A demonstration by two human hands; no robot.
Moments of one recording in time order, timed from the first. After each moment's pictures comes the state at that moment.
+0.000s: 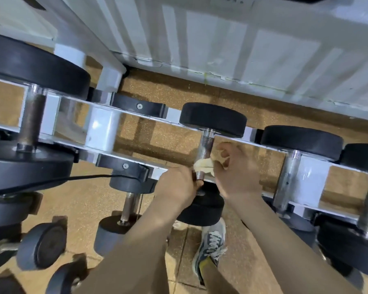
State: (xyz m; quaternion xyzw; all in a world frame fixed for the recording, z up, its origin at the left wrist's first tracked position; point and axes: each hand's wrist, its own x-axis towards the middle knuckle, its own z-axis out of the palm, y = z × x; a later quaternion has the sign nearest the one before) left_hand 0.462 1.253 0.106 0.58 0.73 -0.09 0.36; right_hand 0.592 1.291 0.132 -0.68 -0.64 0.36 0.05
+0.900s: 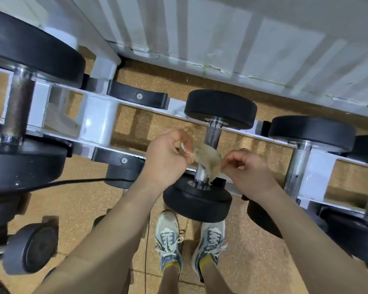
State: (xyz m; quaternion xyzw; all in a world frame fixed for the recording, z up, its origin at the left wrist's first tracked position) left_hand 0.419 1.266 0.110 0.47 0.70 0.30 0.44; right_hand 0.614 1.287 0.112 -0.63 -0.61 0.47 0.04
